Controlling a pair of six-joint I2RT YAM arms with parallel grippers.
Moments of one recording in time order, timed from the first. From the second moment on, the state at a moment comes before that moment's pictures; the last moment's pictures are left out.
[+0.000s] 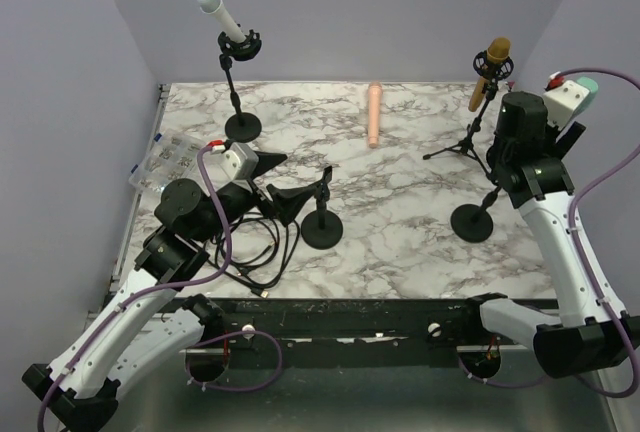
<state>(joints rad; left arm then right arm) -0.62 0.69 0.82 0.00 0.31 -0.17 0.16 1.13 1.26 -0.56 0.98 0.29</state>
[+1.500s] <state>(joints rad) -0.64 0.78 0.82 0.00 0.38 -0.20 0.73 1.12 1.33 -0.50 0.70 0.38</state>
